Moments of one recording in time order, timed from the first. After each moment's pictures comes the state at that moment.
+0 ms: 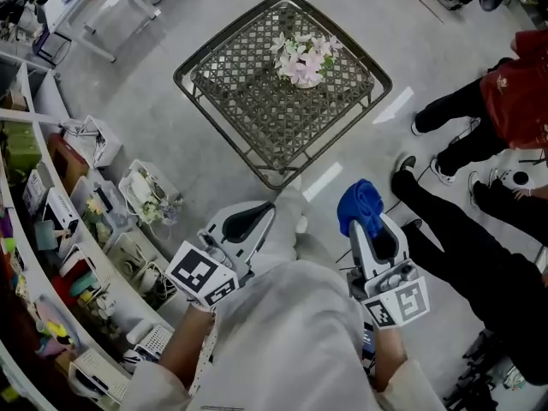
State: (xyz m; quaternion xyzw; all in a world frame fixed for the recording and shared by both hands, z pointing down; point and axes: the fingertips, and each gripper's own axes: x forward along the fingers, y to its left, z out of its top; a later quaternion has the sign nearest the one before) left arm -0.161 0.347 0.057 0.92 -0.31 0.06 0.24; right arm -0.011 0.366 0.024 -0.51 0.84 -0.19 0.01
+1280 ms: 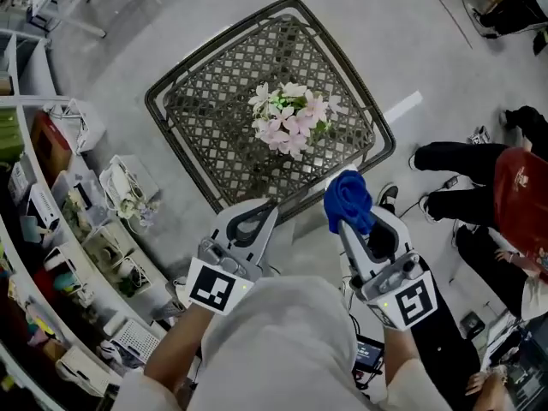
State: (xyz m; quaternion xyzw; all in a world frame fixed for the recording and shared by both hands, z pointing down) left arm -0.084 0.110 0.108 0.89 -0.41 0.11 0.17; right arm 0.018 0.095 0.050 -0.34 0.92 -0.16 -0.04
